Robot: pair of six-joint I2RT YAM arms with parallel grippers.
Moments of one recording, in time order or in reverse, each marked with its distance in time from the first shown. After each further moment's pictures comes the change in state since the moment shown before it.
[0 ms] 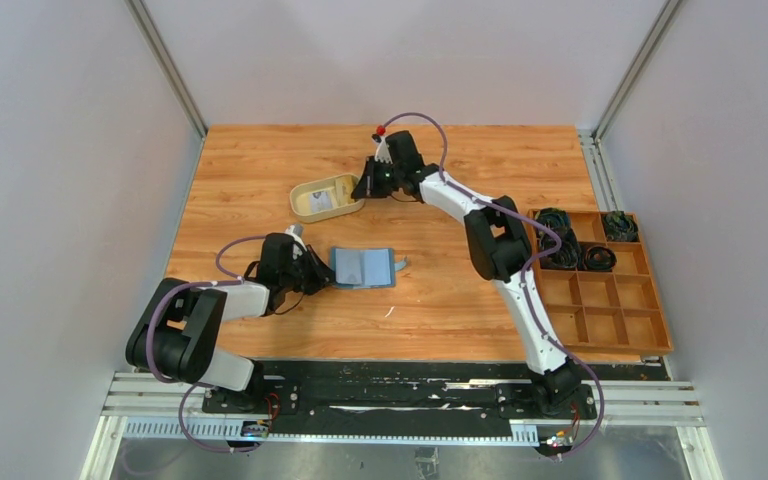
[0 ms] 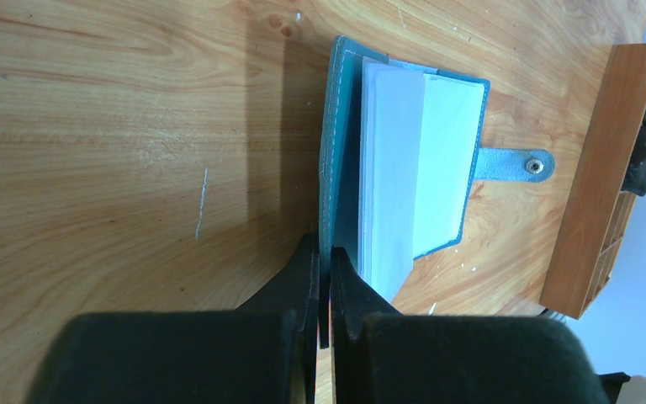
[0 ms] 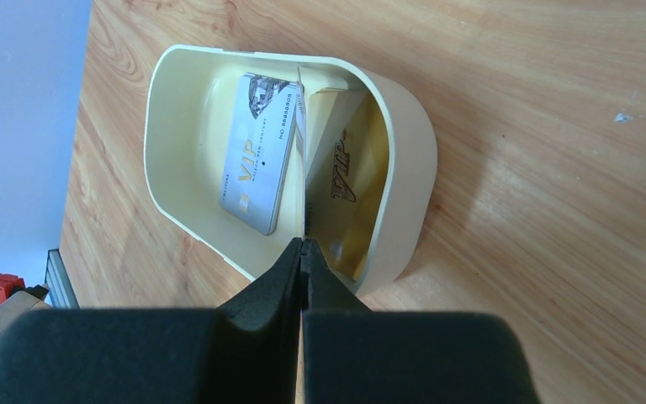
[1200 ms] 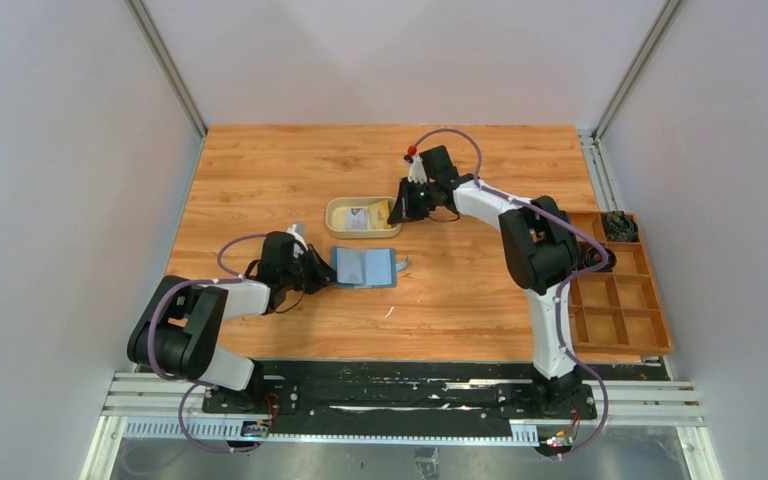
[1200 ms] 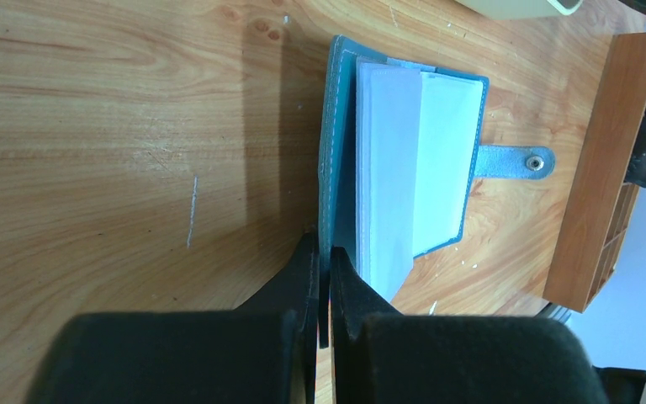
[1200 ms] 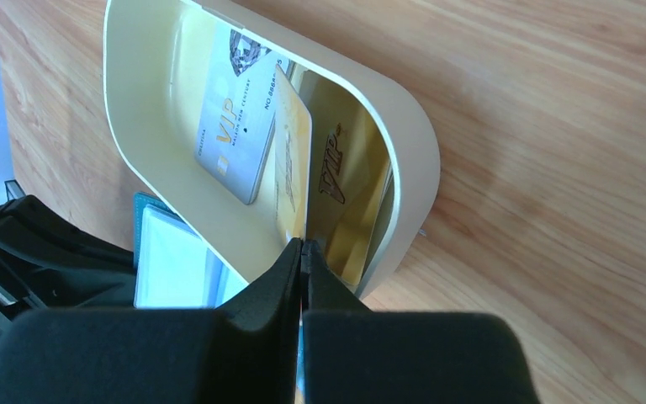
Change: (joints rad) left arm 0.000 0.008 0.011 0.002 0.017 0.021; right arm -0.072 -0.339 -0.490 -0.094 0.001 -0.128
